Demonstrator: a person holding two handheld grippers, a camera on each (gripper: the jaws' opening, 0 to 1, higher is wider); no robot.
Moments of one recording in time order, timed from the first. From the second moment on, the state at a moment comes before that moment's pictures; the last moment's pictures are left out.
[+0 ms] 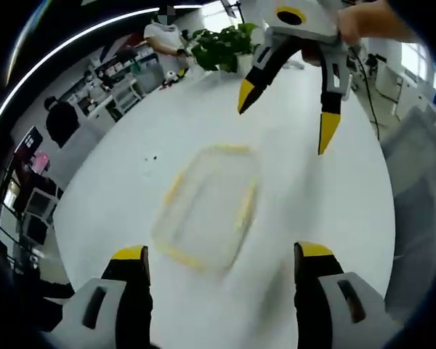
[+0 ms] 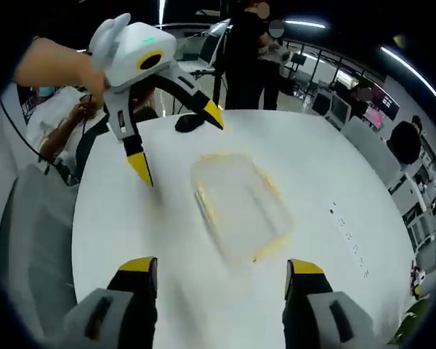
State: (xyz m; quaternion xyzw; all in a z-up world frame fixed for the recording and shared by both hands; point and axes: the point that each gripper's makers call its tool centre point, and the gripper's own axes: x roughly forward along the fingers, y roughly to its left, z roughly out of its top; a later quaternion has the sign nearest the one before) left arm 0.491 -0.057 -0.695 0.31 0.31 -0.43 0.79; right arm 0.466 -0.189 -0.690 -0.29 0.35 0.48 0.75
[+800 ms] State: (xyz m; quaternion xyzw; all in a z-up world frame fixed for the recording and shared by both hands) left arm 0.419 -0.054 -0.676 0.20 0.30 -0.39 0.85; right arm 0.396 -0.217 -0.674 -0.17 0.32 0.43 0.83
